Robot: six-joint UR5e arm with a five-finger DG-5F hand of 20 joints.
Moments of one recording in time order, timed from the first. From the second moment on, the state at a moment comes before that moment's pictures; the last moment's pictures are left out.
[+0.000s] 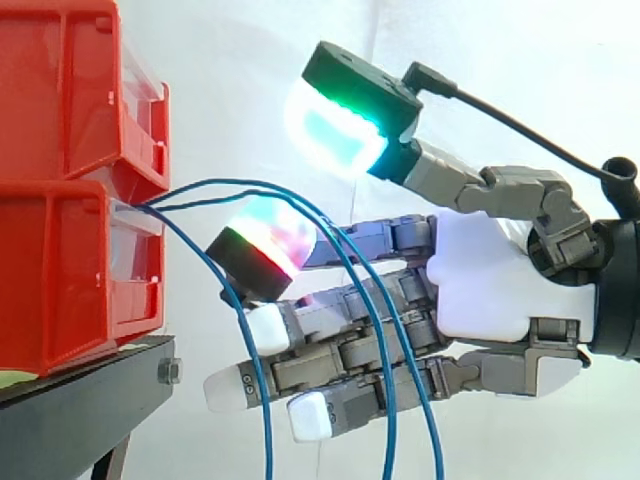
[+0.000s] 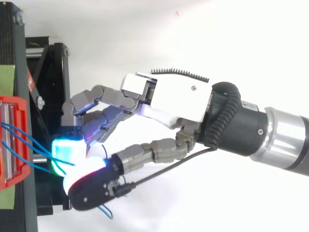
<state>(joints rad) 0.21 -2.35 -1.17 -2.67 -1.08 -0.03</state>
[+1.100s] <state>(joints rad) 0.21 -2.35 -1.17 -2.67 -1.08 -0.04</state>
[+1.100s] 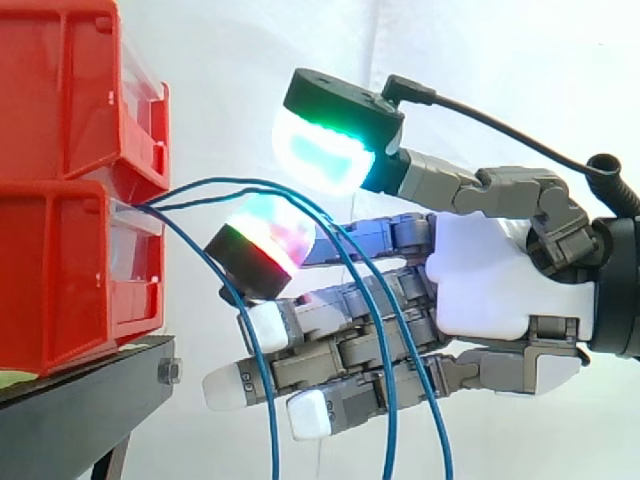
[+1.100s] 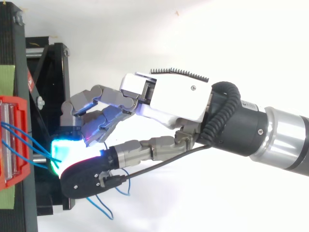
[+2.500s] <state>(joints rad) 0.21 -2.35 -1.17 -2.68 -1.08 -0.03</state>
